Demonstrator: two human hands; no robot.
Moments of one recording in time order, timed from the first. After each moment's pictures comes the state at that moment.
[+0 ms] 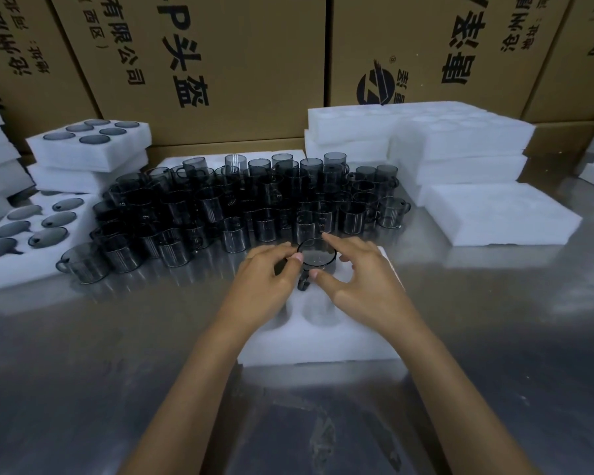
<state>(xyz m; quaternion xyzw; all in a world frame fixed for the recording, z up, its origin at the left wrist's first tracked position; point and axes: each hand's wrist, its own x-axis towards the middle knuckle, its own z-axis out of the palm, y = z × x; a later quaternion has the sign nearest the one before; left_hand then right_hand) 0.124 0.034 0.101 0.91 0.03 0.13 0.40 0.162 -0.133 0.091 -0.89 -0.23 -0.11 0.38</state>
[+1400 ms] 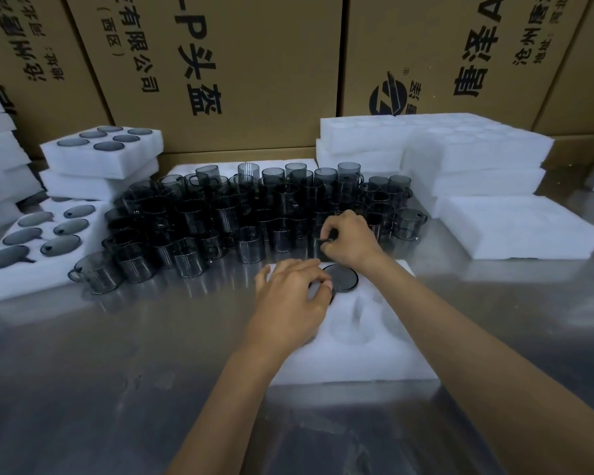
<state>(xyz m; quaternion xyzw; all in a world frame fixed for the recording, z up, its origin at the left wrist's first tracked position) 0.124 0.033 0.094 0.94 -0.01 0.16 0.29 0.267 -0.074 0.107 -0.94 -0.18 -0.04 0.29</state>
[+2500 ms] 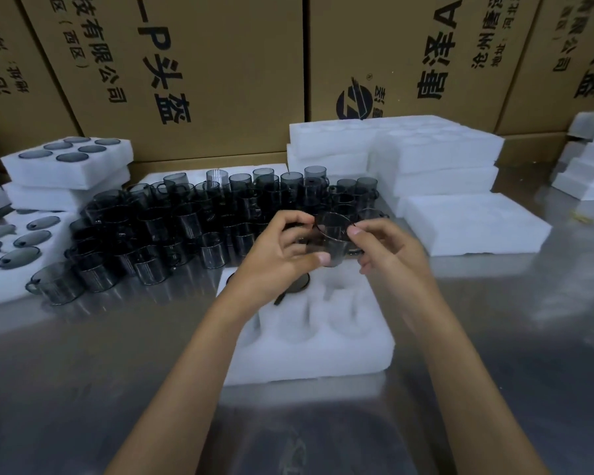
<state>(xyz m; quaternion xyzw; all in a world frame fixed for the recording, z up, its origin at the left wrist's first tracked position) 0.146 -0.009 0.140 0.75 -0.09 0.07 0.65 0.177 -0.184 0.125 -0.69 -0.11 -0.08 0.71</state>
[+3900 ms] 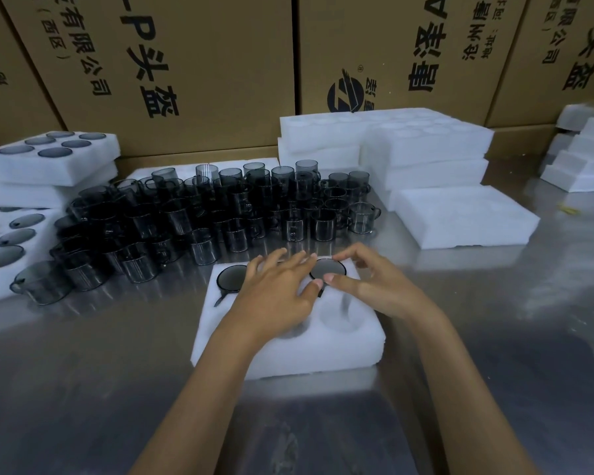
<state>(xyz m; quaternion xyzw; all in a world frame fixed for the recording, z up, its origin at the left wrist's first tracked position) 0.158 -0.012 0.089 0.99 -0.08 0.06 0.13 0.201 -0.201 0.082 -0.84 -0.17 0.05 0.51</state>
